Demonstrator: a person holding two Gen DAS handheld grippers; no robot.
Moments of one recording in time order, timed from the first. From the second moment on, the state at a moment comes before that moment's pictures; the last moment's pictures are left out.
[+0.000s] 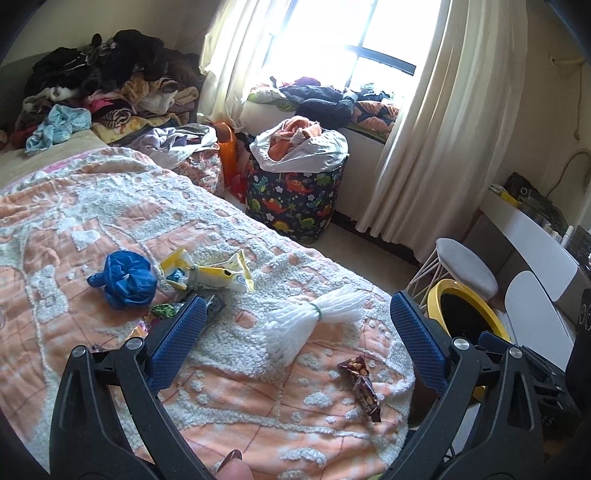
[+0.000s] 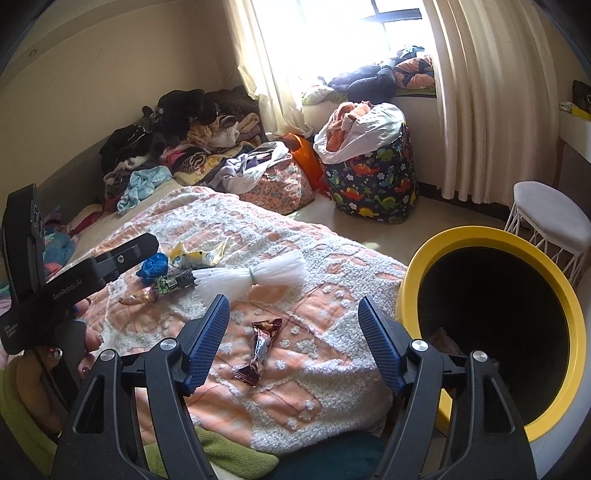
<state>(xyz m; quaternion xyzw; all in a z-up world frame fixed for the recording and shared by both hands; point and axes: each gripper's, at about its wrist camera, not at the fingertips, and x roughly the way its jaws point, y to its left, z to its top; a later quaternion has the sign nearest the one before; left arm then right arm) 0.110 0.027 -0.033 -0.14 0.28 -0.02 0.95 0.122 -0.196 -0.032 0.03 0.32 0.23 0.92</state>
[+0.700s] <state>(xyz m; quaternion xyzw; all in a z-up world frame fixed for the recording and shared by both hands) 0.136 0.069 -0.063 -0.13 0.34 0.01 0.93 0.138 -0.161 -0.064 0.03 0.37 0.26 0.89</state>
